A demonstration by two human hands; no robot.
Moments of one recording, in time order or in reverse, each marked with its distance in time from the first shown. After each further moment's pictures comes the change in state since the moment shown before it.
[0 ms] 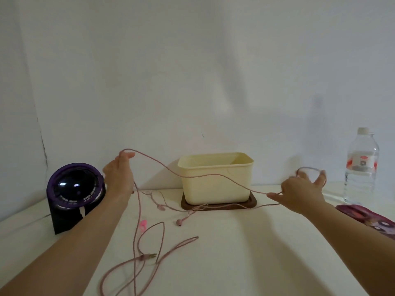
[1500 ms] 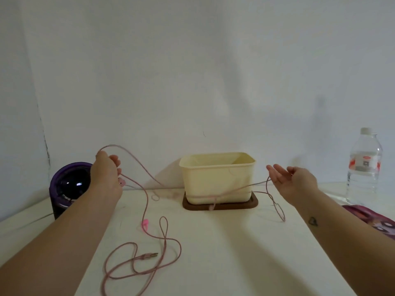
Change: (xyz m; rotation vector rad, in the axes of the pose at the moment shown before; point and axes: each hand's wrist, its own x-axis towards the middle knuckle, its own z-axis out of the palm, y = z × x) left_hand 0.013 0.019 -0.020 -0.429 0.068 -0.318; right_hand -0.004 -0.027 -0.046 2.495 -0.030 0.706
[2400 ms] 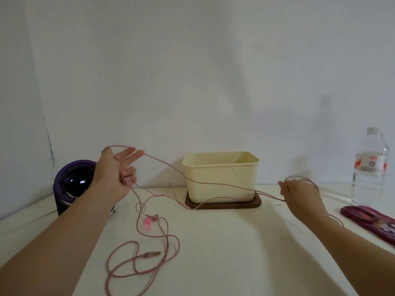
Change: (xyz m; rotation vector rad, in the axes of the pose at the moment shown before) left_hand 0.000 -0.003 -0.011 -0.188 -0.401 -0.127; right_hand 0.030 0.019 -0.059 -1.891 -0.075 -1.027
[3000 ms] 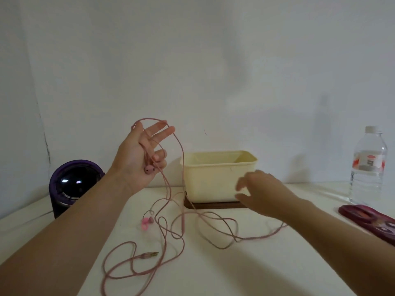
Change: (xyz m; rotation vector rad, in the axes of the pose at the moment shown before) left_hand -0.033 0.001 0.057 0.119 -0.354 0.082; right_hand -0.011 -0.099 -0.060 -0.059 -0.397 -0.355
